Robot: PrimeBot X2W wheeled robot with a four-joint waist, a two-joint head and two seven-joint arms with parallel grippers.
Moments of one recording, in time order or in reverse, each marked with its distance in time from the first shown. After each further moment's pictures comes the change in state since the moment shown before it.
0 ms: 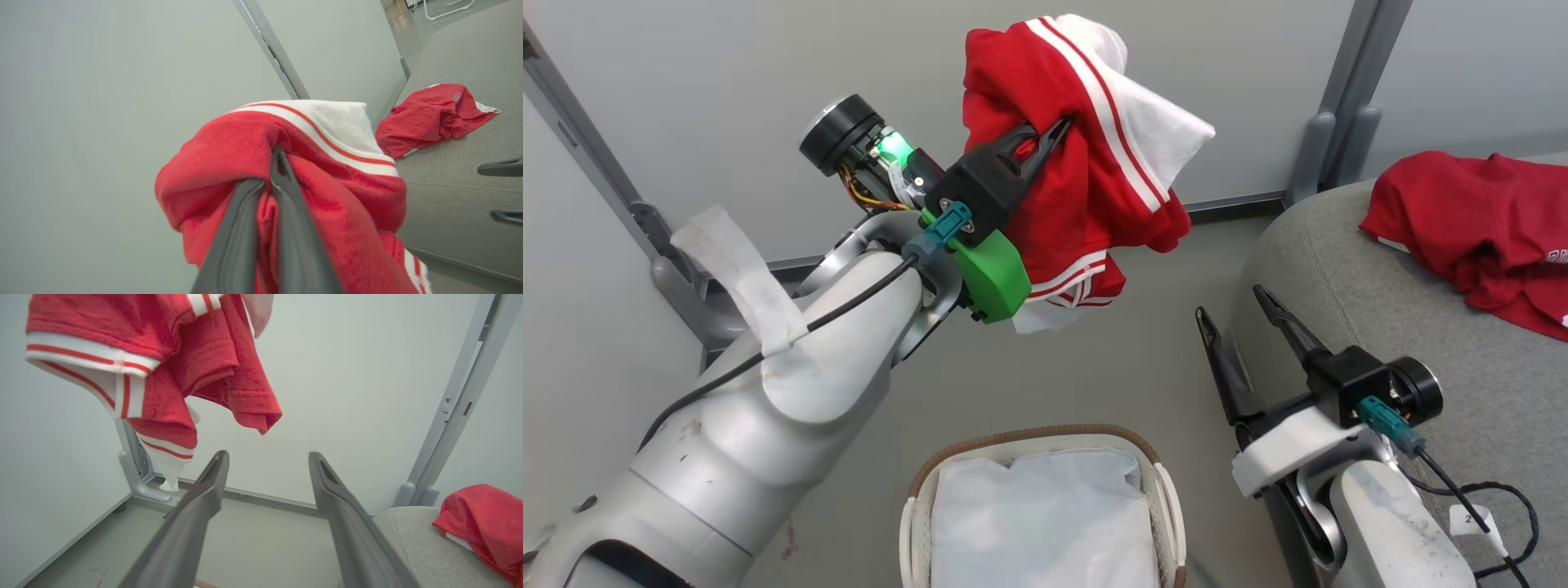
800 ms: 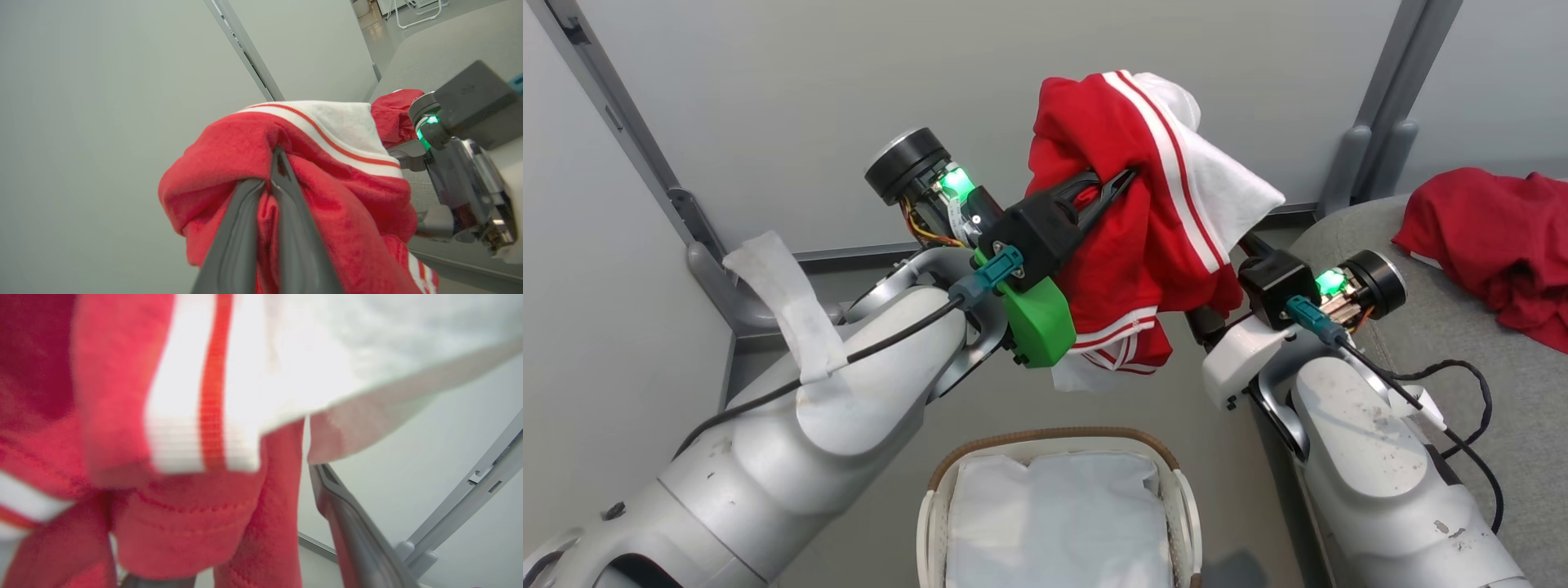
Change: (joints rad) left arm 0.012 -0.002 -0.110 -0.098 -0.069 0.000 0.015; right arm -0.318 0.001 0.083 0.301 -0.133 0.000 0.000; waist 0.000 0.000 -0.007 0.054
